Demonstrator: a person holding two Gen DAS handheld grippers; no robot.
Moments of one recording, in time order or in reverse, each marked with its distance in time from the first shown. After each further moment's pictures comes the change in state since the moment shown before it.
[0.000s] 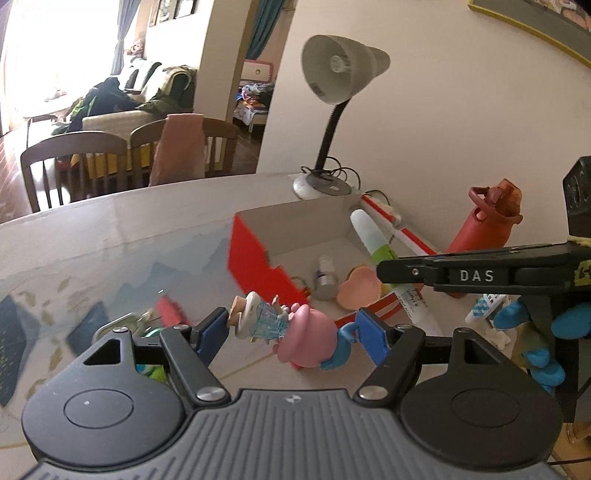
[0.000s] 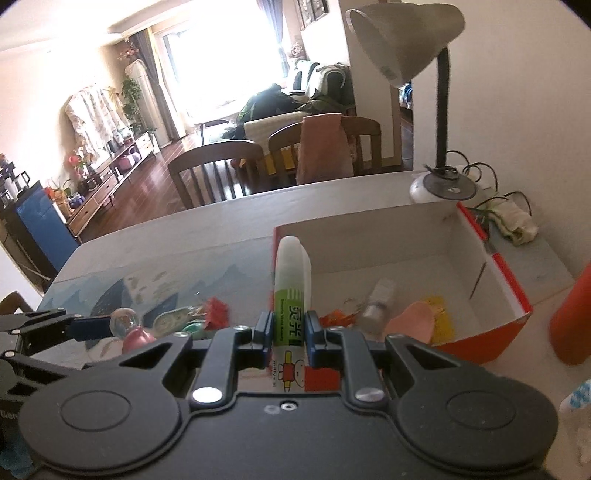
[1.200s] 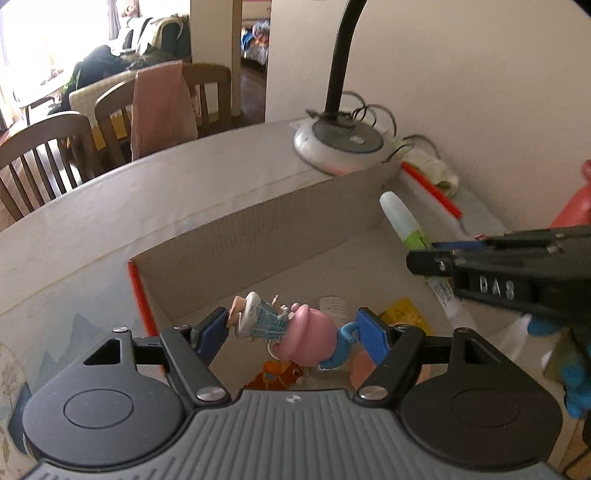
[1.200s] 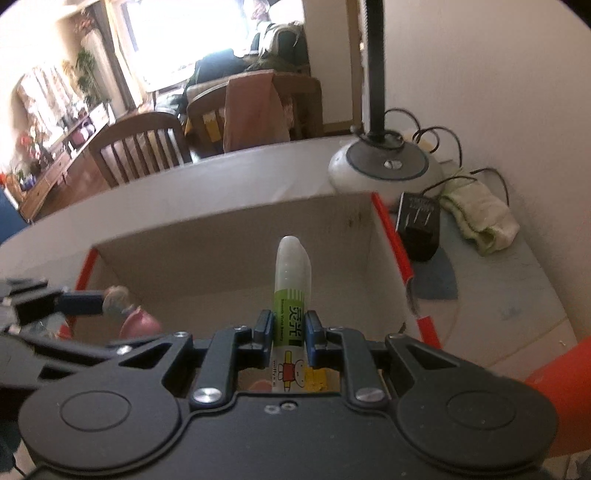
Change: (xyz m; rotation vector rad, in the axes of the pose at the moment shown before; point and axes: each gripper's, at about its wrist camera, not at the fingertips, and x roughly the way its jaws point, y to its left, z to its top) left arm 0.232 -0.052 0.086 0.063 0.246 0.149; right arm 0.125 -0.141 0.048 0.003 0.146 -0.098
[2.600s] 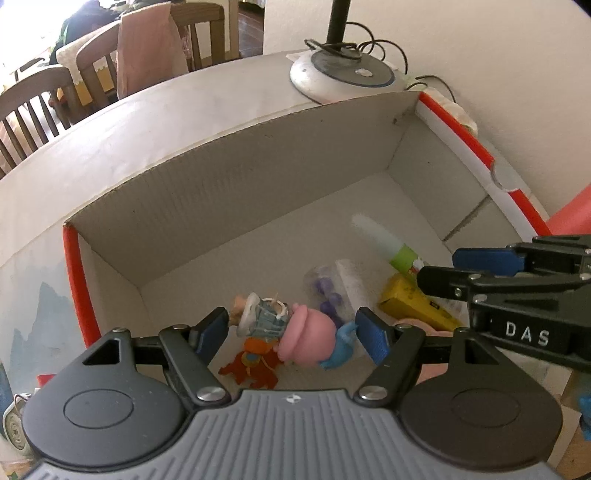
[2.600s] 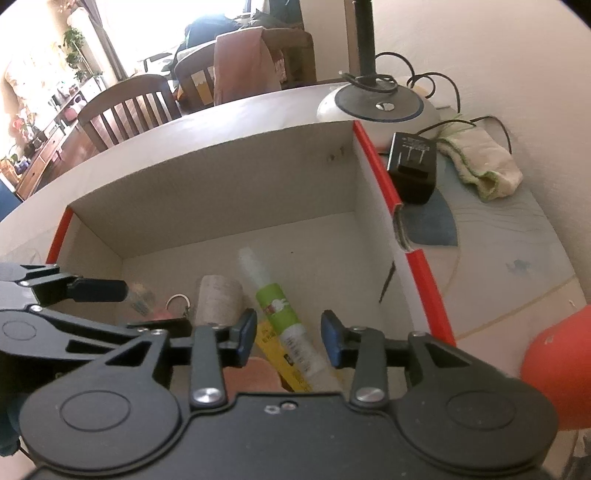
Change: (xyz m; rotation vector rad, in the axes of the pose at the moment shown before) left arm 0.047 -0.011 -0.002 -0.004 0.182 -0.002; right arm 0.013 -0.019 -0.015 0.047 0.131 0.007
